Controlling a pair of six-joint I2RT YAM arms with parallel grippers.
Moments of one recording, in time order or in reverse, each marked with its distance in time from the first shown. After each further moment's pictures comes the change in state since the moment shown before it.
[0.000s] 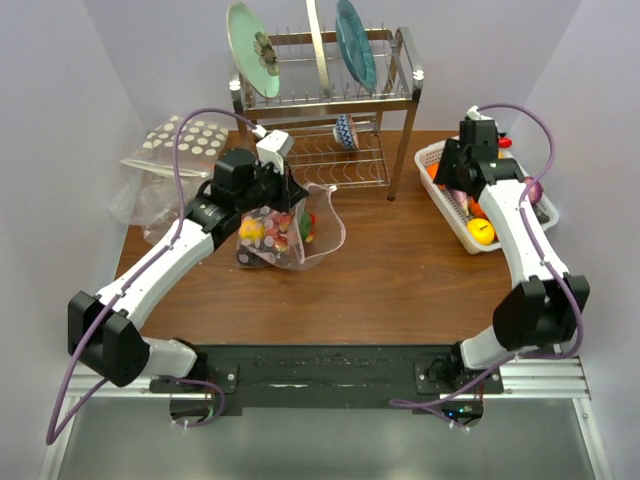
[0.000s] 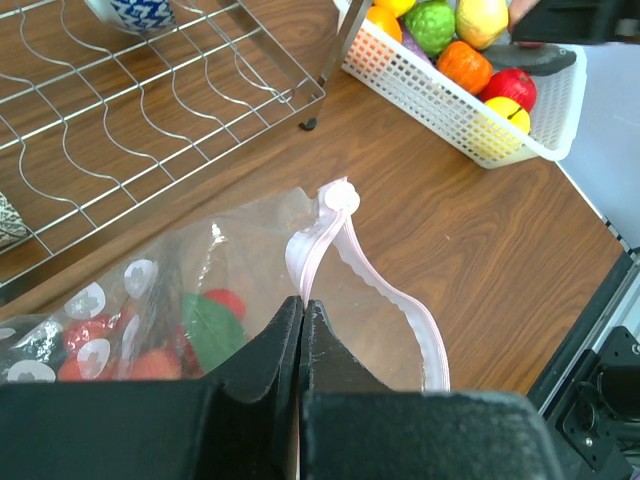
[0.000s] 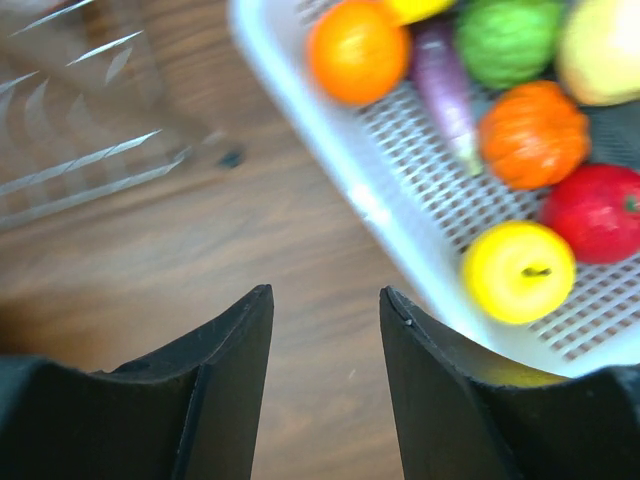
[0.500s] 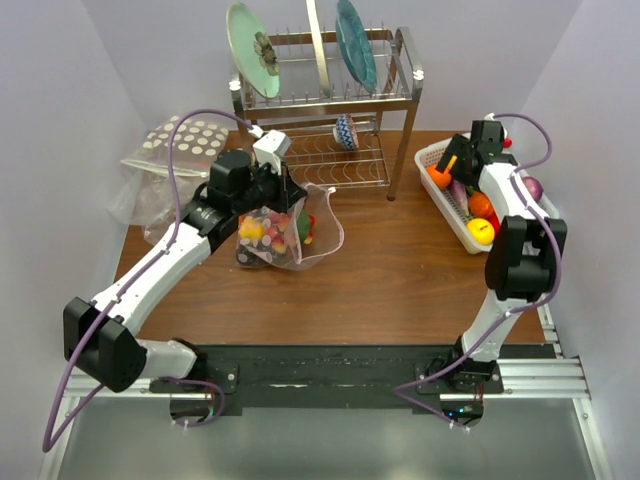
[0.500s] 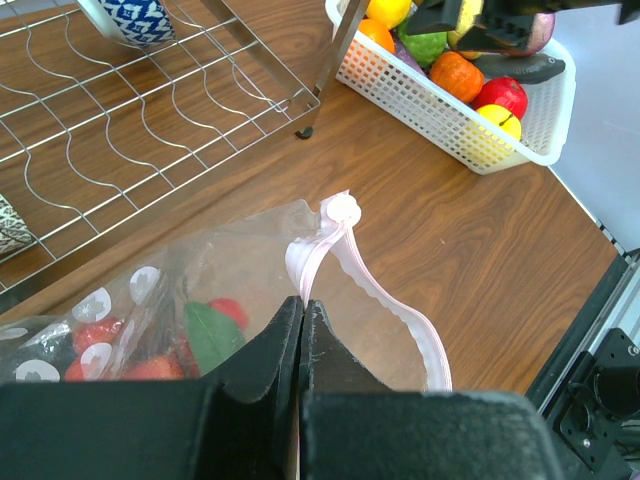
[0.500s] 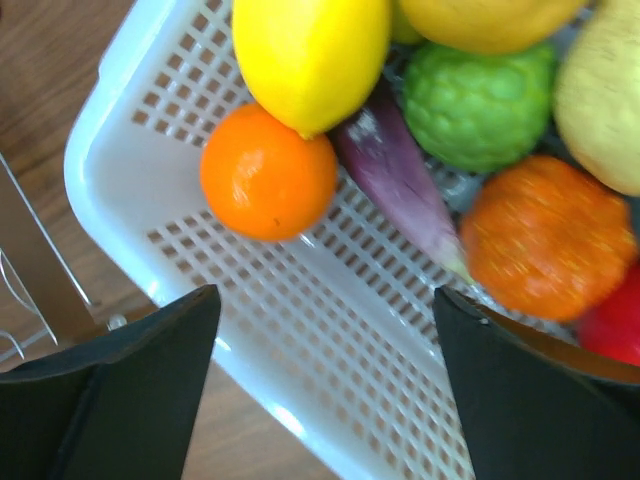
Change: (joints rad) left arm 0.000 -0.034 -0.014 0.012 0.001 0.000; right arm -0.195 0.357 0.050 0.266 -0.088 0.107
